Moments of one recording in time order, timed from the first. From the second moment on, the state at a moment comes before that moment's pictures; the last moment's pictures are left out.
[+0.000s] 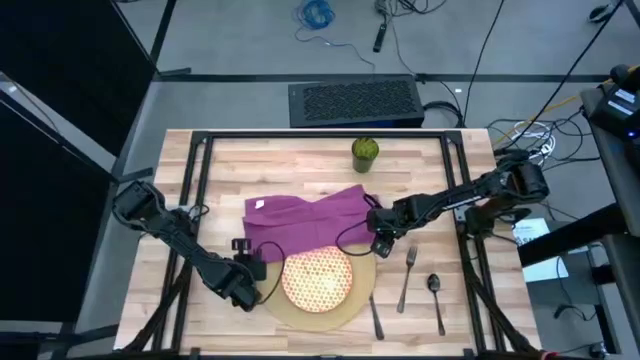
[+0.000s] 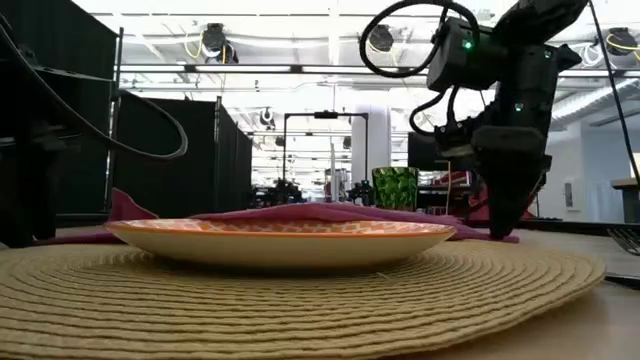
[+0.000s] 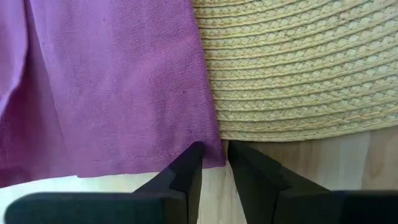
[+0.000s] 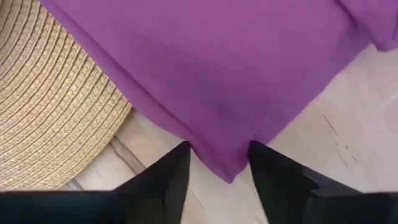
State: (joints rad) left arm -0.67 1.69 0.85 -0.80 -0.33 -0.70; right arm 0.07 1.54 0.76 -0.56 0.03 0.67
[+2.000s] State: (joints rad) left arm -0.66 1.57 1.17 -1.55 -0.65 -0.99; right arm 0.07 1.54 1.32 -1.19 0.33 0.50
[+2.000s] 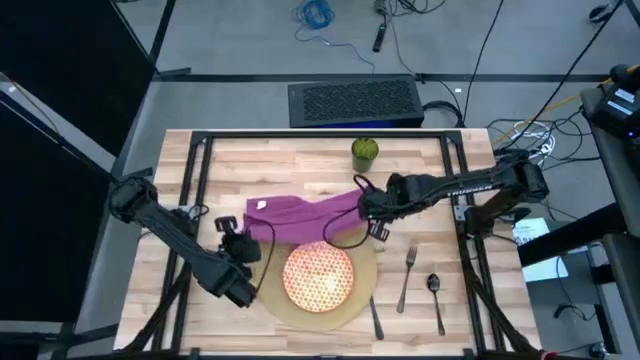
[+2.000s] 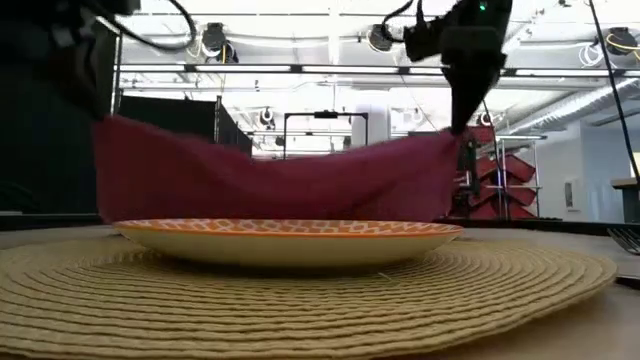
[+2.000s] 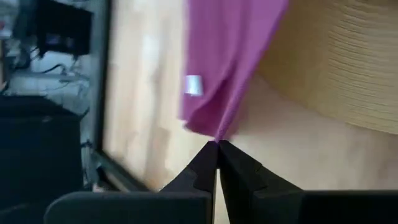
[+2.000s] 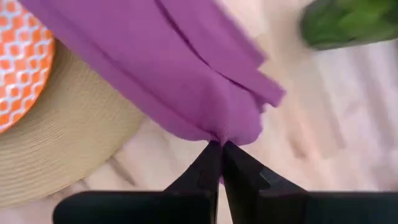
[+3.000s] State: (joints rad) left arm -0.46 1.19 1.17 -1.57 -1.04 -0.93; right arm -0.15 1.54 1.68 -1.15 0.39 0.21
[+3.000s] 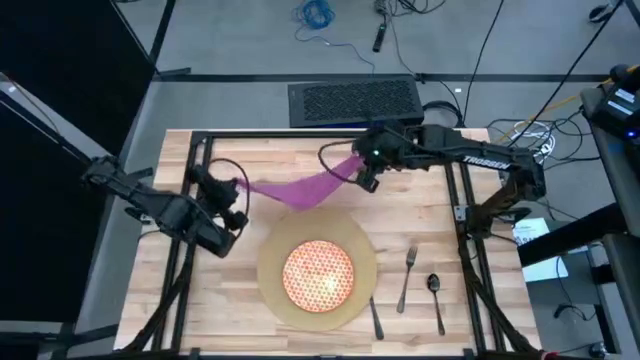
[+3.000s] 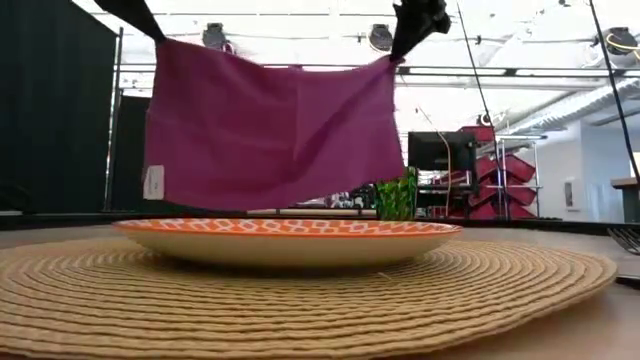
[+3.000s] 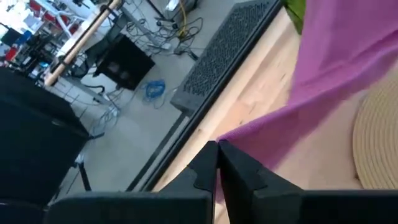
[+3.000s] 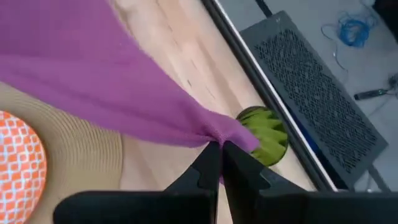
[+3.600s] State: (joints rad) left arm -0.51 1.19 1.17 -1.57 -0.91 -0.94; right arm -0.13 1.54 1.68 -1.51 0.33 0.39
